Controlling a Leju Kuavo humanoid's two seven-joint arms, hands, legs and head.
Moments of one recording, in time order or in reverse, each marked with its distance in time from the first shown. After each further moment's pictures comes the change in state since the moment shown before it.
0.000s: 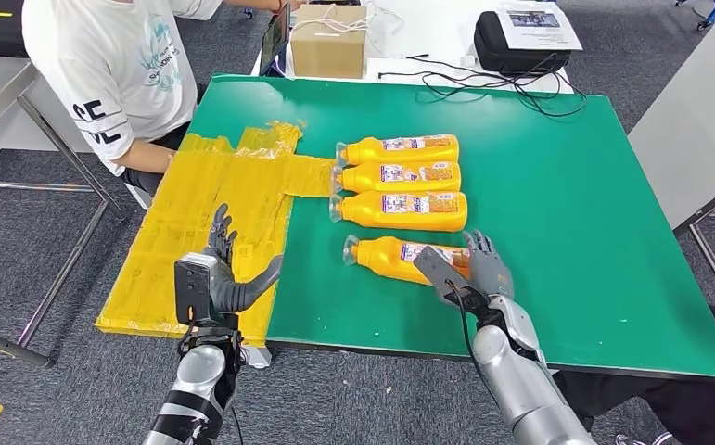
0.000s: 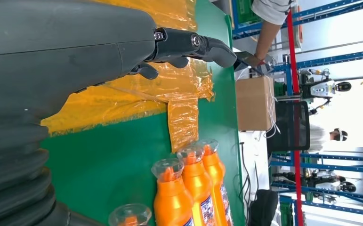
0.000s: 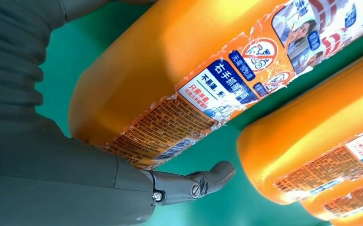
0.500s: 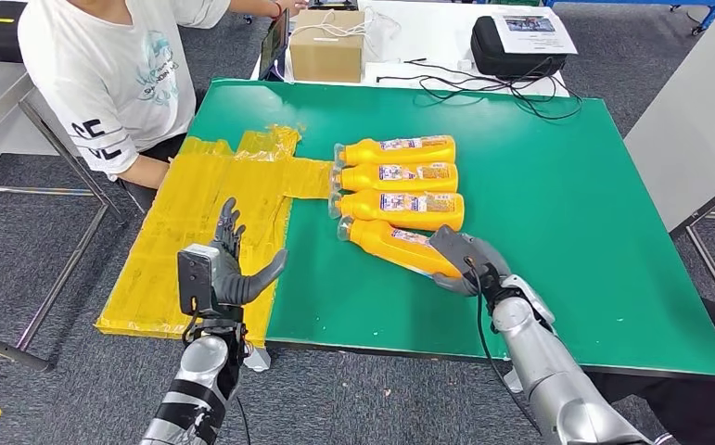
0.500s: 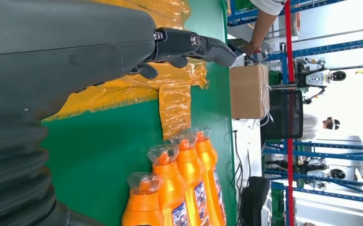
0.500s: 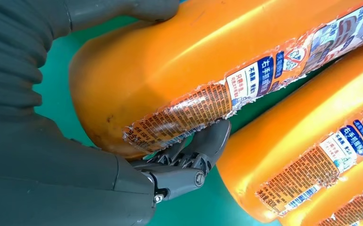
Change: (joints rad) left arm -0.050 0.002 -0.001 0.058 0.040 -0.037 -0.009; right arm -0.128 -0.054 0.003 0.157 -0.219 0.206 -0.093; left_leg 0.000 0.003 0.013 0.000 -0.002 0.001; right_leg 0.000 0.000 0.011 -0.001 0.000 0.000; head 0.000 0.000
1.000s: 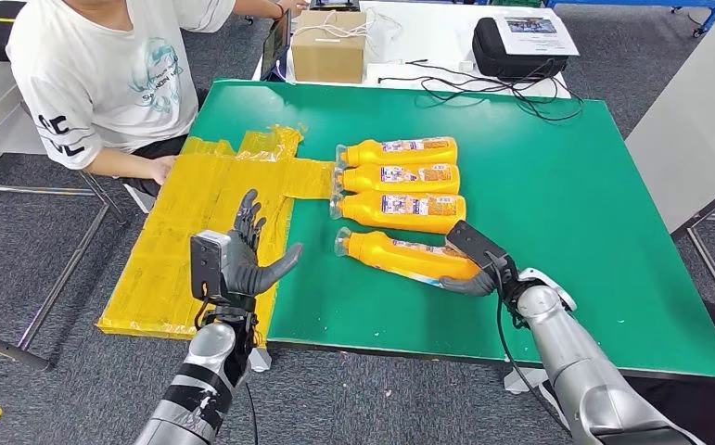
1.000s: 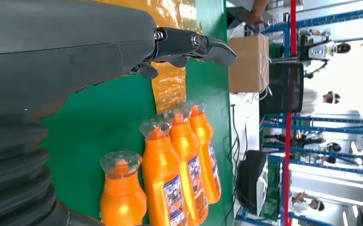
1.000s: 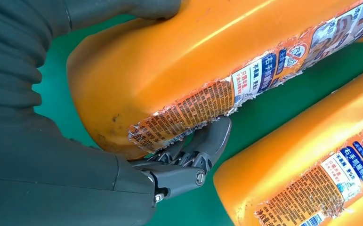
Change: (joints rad) left arm -0.079 0.008 -0.043 0.096 0.072 -0.070 0.000; right arm -0.048 -0.108 0.057 0.065 -0.162 0.227 -0.036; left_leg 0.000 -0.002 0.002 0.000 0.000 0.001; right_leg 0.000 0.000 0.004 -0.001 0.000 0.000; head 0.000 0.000
